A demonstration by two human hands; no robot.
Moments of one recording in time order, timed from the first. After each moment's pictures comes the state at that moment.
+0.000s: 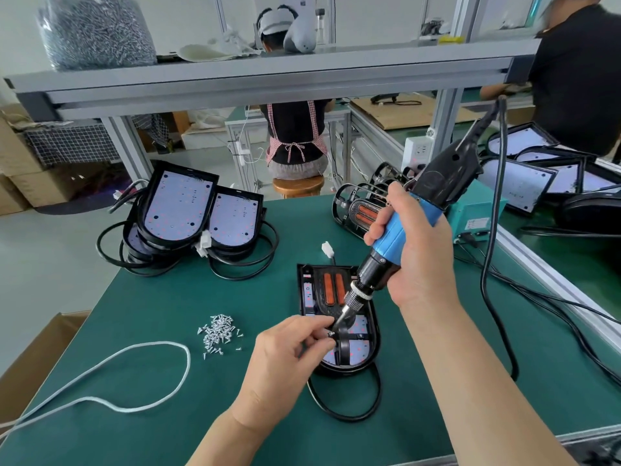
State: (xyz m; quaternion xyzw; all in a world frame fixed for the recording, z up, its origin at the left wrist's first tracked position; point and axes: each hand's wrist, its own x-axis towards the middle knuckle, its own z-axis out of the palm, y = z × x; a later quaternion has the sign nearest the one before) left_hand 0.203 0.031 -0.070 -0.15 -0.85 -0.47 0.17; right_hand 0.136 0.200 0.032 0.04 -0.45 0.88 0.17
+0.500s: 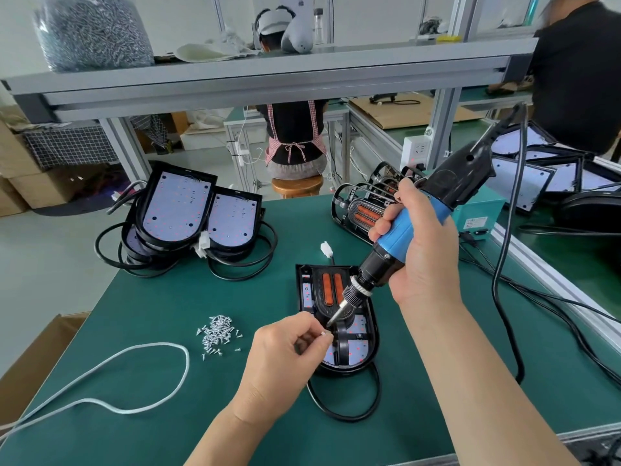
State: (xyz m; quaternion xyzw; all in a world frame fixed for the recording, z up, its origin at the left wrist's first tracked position) left_hand 0.201 0.033 -0.069 -0.11 -0.85 -0.49 0.13; right_hand 0.136 0.204 0.035 0.01 -0.39 0.90 0.17
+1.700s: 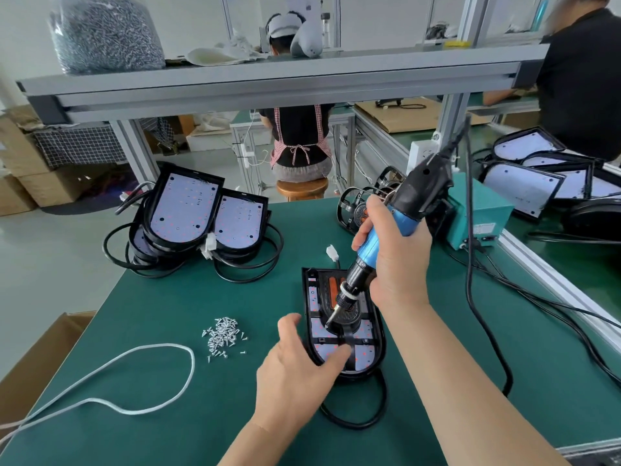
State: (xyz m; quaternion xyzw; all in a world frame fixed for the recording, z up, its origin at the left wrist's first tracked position) left_hand 0.204 0.048 -0.086 0.10 -0.92 -0.39 0.04; right_hand 0.119 0.176 0.018 0.01 -0.46 0.86 0.21
